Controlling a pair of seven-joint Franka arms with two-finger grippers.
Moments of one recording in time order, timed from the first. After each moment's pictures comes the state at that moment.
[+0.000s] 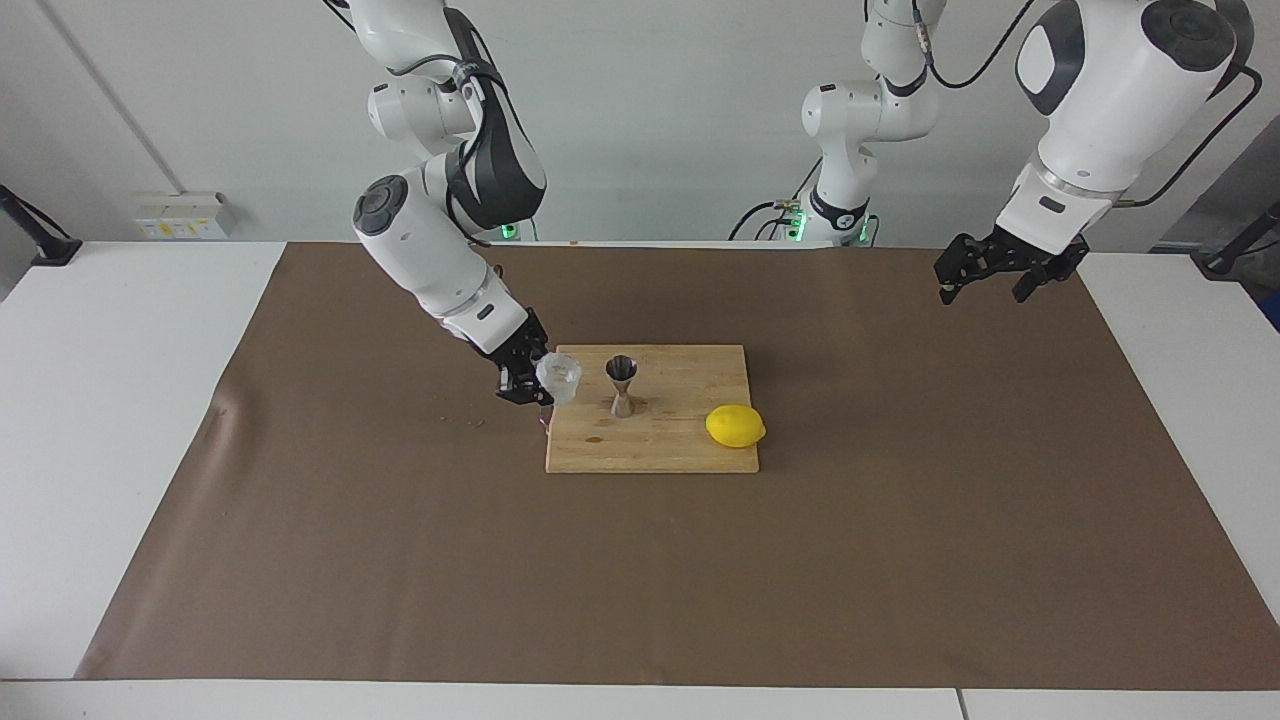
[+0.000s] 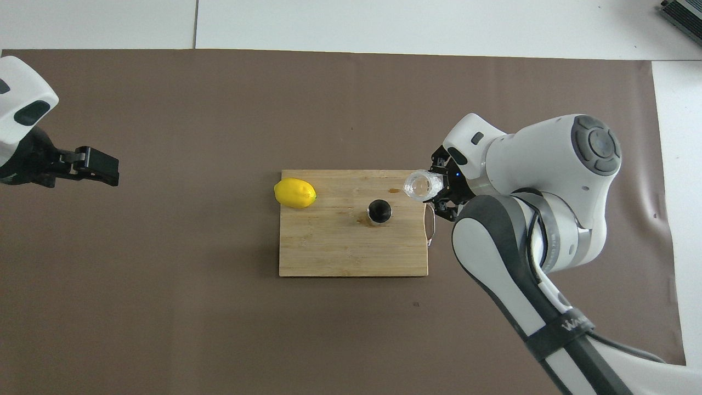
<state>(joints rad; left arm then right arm) -0.04 0.03 -0.07 -1.58 0.01 1.56 -0.08 0.31 0.14 0.01 -1.92 0.32 2.18 -1.47</state>
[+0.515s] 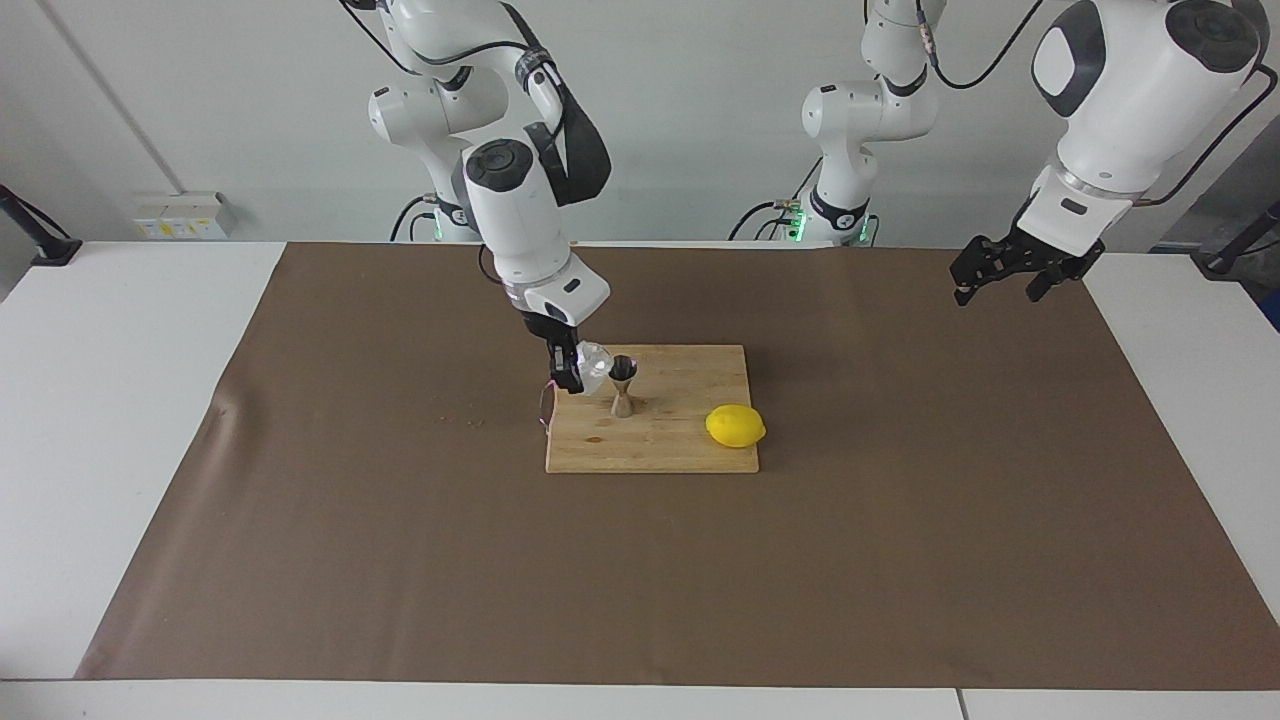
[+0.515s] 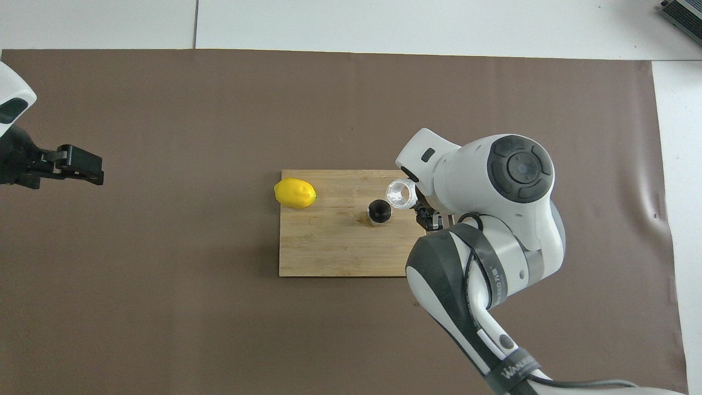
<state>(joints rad) 0.00 0.03 -0.07 -1.58 0.01 1.56 -0.07 0.43 0.14 0.01 -1.90 0.04 2.19 -1.25</state>
